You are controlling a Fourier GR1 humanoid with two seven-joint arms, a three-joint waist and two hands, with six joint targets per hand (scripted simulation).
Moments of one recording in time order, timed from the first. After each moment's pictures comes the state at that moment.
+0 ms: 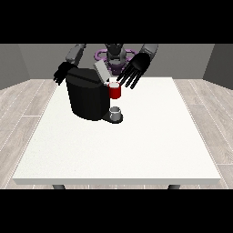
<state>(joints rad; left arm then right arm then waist) -1.15 0.44 0.05 -0.62 -0.75 -0.22 -0.16 -0.29 -0.04 -0.08 -1.32 -0.04 -0.18 -0.11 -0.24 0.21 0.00</state>
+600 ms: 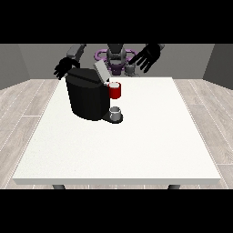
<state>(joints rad) -1.01 0.31 0.19 -0.66 -0.58 -0.21 -0.17 -0.18 -0.05 -0.12 -1.28 -0.08 -0.16 -0.13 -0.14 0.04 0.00</state>
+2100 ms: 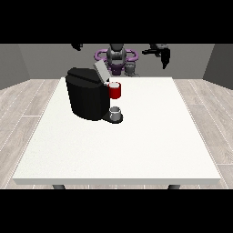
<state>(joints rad) -0.46 0.03 0.31 -0.89 -0.16 -0.30 -0.21 -0.23 -0.18 -0.03 -1.47 -0.05 0.00 0.06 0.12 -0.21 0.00</state>
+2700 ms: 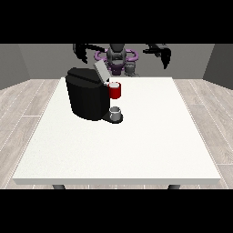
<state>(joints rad) -0.35 0.01 0.22 -1.17 -0.04 -0.28 -0.09 -0.36 -0.17 -0.08 -1.33 -0.06 0.04 0.01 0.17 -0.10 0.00</state>
